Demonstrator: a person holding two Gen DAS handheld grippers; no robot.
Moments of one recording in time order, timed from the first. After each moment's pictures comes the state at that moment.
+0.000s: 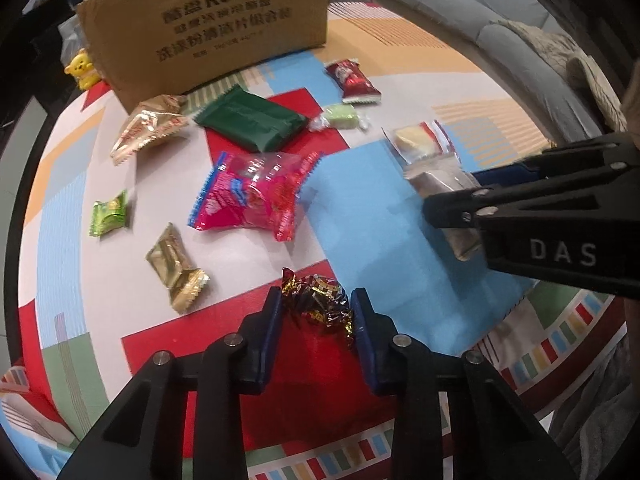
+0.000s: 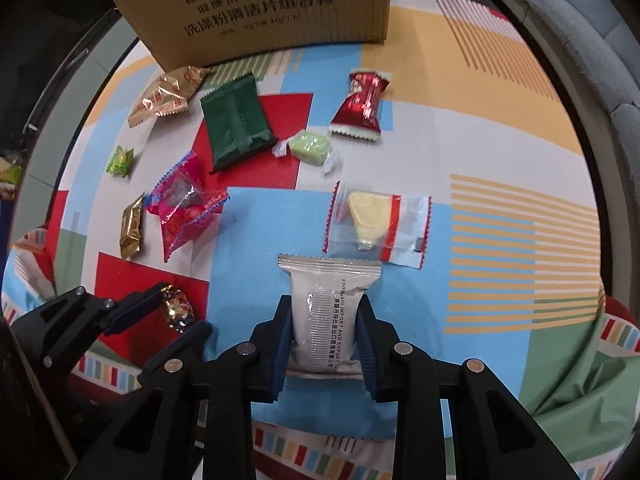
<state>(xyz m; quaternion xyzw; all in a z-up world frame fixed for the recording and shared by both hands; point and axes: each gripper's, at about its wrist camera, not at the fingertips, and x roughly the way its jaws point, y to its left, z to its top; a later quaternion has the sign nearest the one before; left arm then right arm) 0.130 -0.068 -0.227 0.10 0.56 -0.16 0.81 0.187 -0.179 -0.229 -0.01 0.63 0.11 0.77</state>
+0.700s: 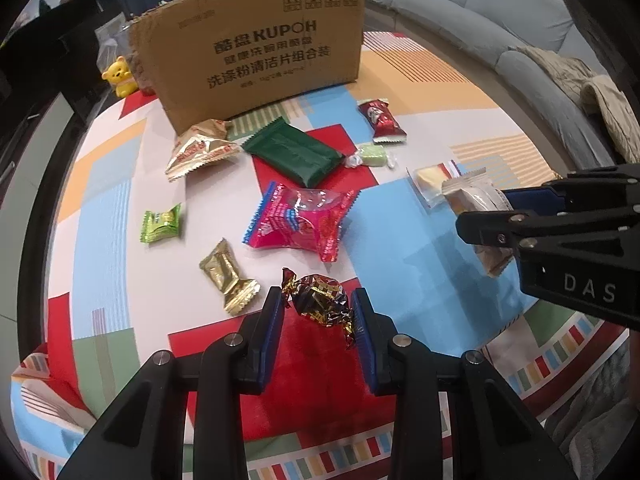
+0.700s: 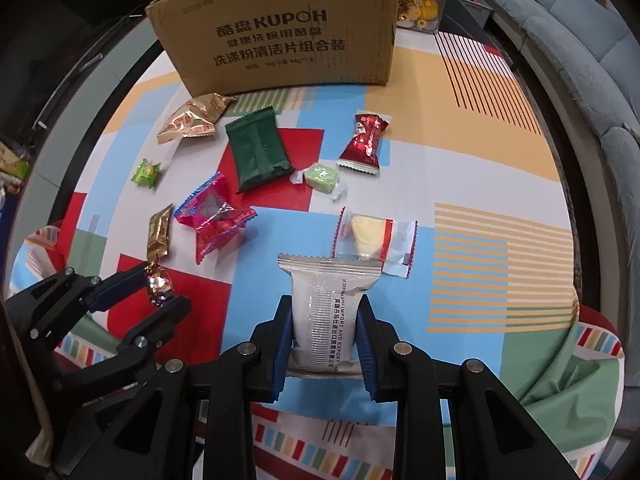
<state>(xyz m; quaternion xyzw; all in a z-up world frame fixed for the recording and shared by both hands) 0.127 -0.052 -0.194 0.09 0.53 -0.12 0.83 0.166 -0.179 -0.186 -0.03 0.59 0.12 0.80</state>
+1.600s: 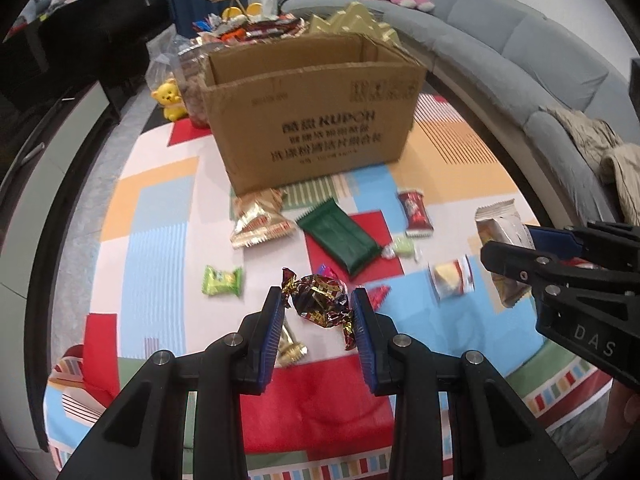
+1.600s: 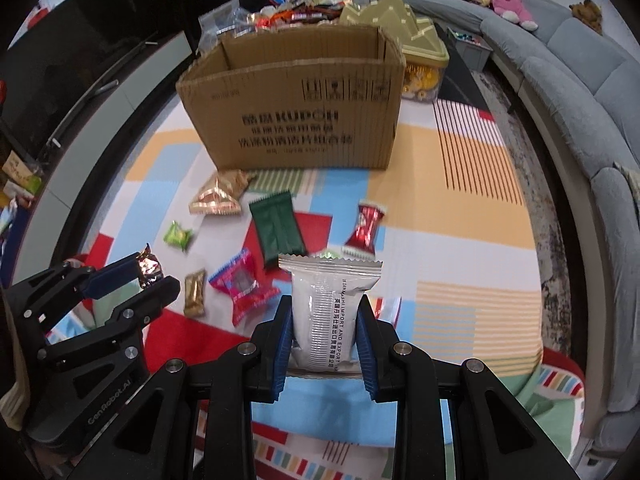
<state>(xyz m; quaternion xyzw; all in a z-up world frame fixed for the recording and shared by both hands) 0.166 -0.030 -0.120 0.04 0.50 -0.06 0.86 0.192 -0.174 -0.114 -0.03 0.53 0.13 0.84</state>
